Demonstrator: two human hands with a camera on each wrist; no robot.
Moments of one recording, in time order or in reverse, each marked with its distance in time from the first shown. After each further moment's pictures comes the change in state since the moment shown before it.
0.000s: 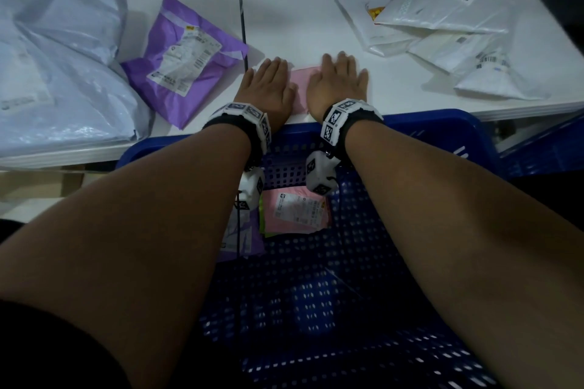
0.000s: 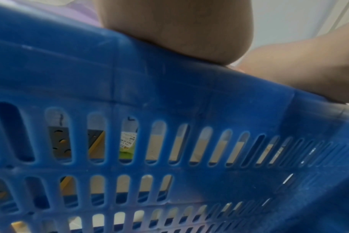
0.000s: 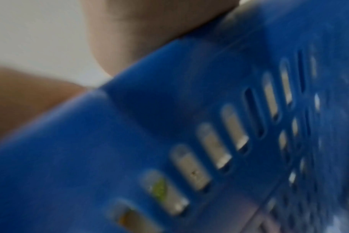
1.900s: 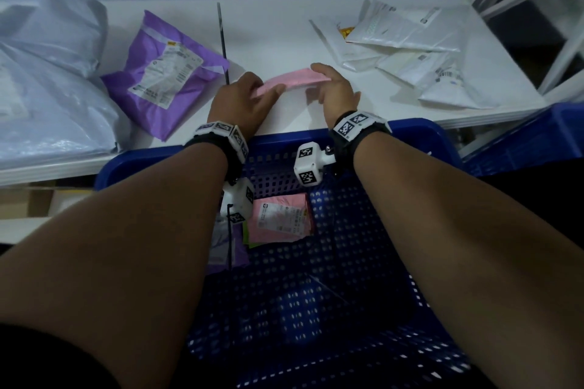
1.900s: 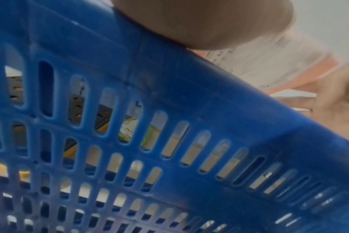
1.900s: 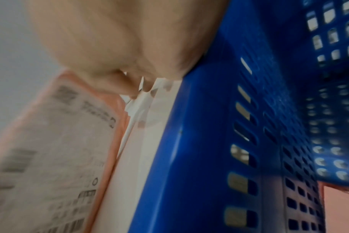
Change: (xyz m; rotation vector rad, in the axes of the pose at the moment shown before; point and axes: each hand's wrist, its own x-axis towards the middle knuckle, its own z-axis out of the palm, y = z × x) left_hand -0.017 -0.002 -0.014 -0.424 0.398 -0.017; right_hand -0.004 0.030 -0.027 1.091 -0.010 0.213
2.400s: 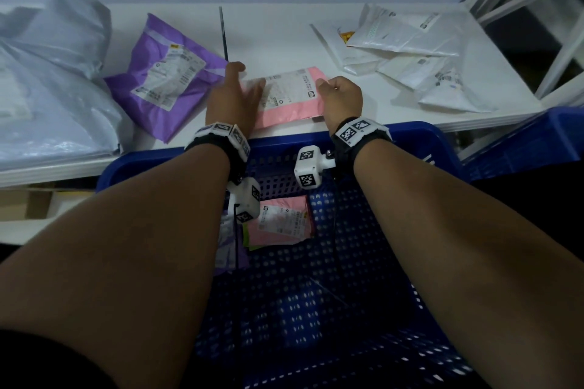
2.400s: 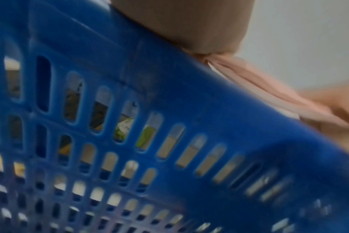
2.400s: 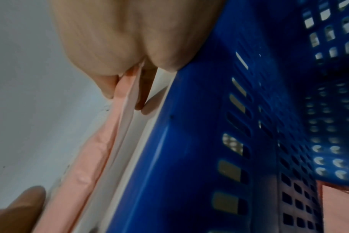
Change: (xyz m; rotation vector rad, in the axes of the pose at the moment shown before) left_hand 0.006 -0.001 -0.002 -0.061 0.102 -0.218; right_hand 0.008 0.017 0.008 -0.030 0.215 -0.084
